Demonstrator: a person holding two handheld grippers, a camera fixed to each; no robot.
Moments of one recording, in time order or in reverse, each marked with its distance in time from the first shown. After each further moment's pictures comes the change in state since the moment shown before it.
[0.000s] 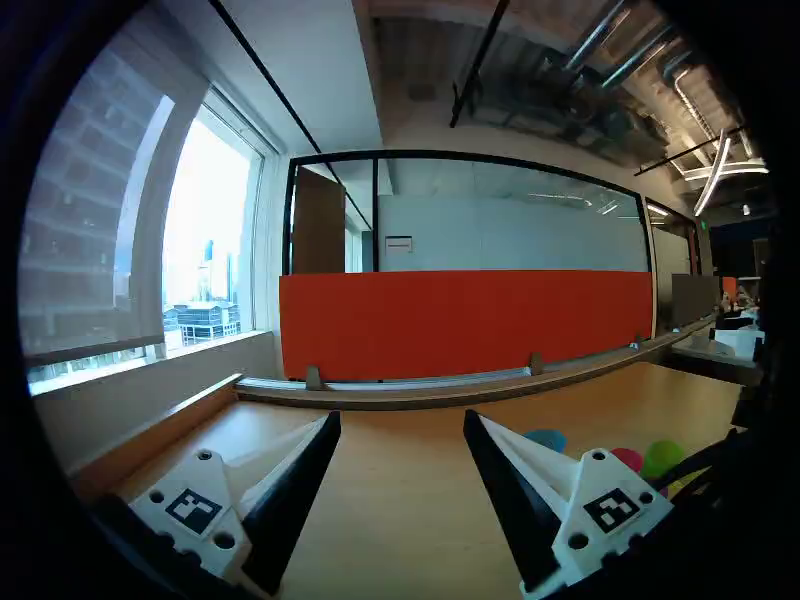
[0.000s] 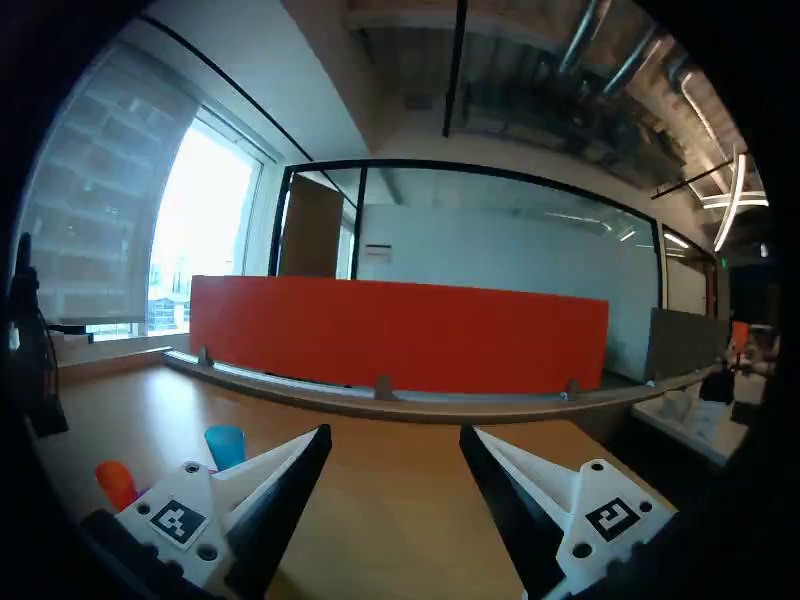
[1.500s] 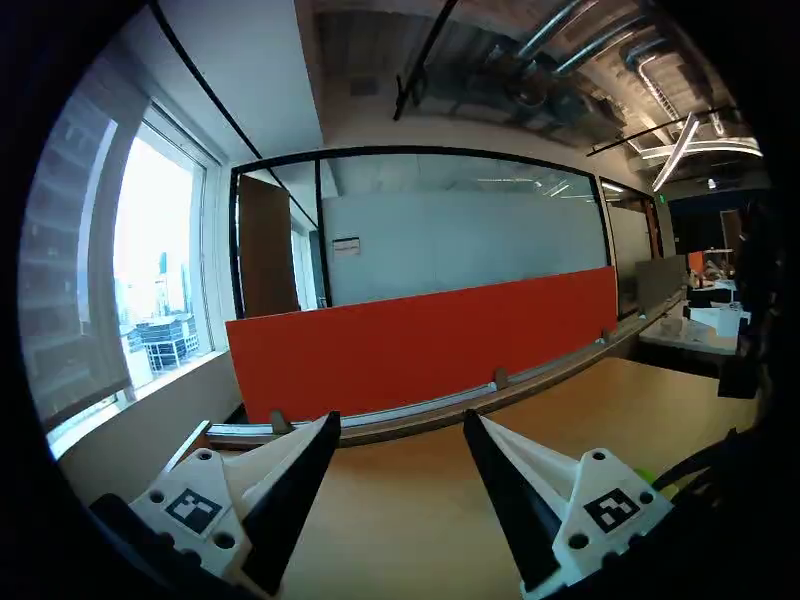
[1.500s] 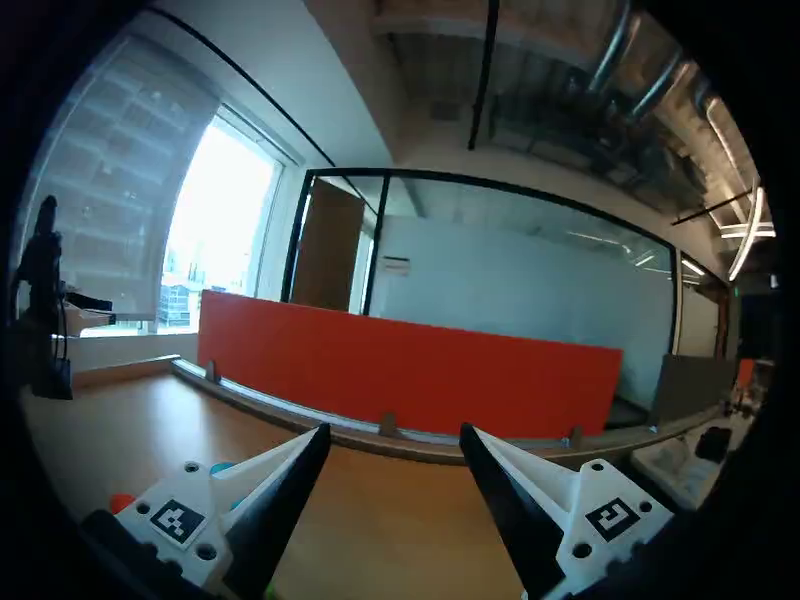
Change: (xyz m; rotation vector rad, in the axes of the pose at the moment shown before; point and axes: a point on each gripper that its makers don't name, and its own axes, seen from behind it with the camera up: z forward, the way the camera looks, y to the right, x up) left arm 0.098 0.028 0.045 -0.177 -0.037 0.096; right arm 0.095 -0.003 0.022 0.062 0.011 -0.075
